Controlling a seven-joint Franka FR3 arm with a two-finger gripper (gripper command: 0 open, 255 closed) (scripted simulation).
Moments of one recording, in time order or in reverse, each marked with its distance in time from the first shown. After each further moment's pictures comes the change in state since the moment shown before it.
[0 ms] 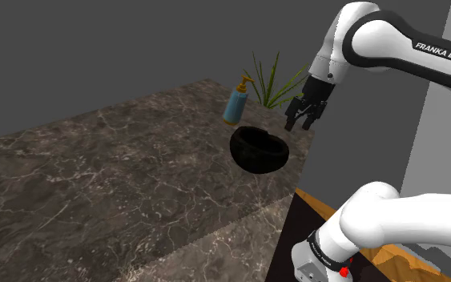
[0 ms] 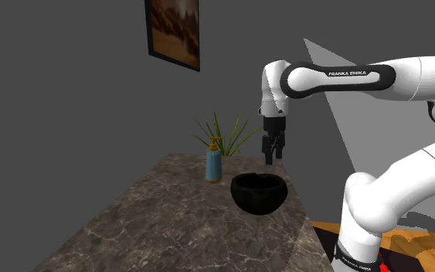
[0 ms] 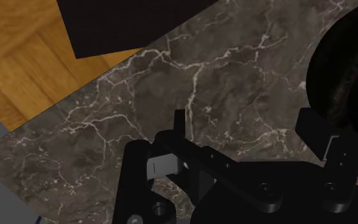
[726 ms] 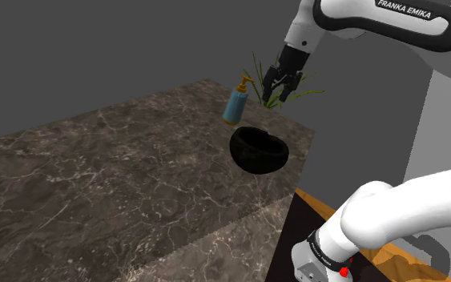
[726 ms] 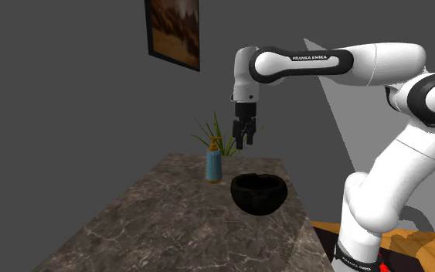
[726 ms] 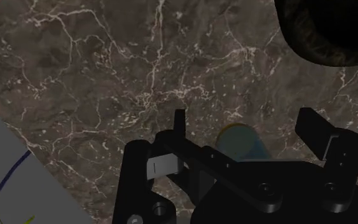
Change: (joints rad) arm 0.030 0.319 0.025 0.335 -0.005 0.030 -0.041
